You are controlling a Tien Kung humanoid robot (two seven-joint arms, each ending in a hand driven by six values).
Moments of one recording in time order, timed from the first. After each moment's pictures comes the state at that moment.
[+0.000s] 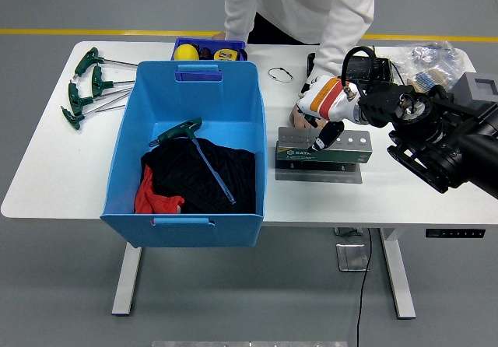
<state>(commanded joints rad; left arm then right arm) -0.06 0.12 -0.70 -0.18 0.27 0.35 0.04 1.15 -0.11 0.11 0.53 -2.12 -0.16 0.27</state>
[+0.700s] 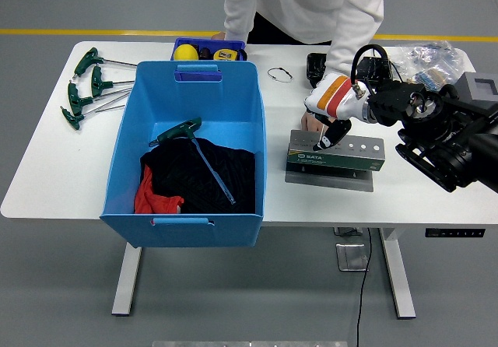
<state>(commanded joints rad) -0.06 0.11 -0.71 -0.18 0.27 0.35 0.04 1.15 -0.14 0.11 0.54 -2.07 -0.20 0.29</state>
